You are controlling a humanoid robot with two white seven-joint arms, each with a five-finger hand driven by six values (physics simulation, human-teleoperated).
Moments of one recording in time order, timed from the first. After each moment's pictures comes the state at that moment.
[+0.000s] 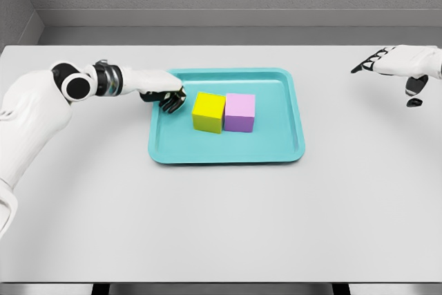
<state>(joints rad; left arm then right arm) -0.96 0.35 -0.83 -0.75 -0.41 -0.61 -0.61 -0.89 -0.76 0.66 -1.00 0.69 -0.61 0.61</state>
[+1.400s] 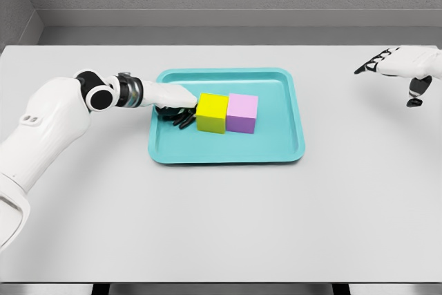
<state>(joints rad) -0.95 0.30 -0.91 -0.78 -0.50 -0.60 -0.59 -0.89 -0.77 0.66 -1.01 0.69 -0.61 0.61</state>
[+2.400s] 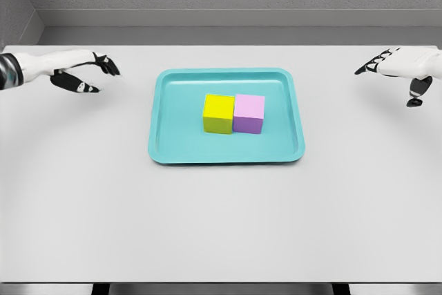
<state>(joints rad) -0.94 0.65 -0.76 -0.72 -0.08 -0.62 -0.62 -0.89 -0.77 0.66 -1.01 0.69 -0.61 0.61</state>
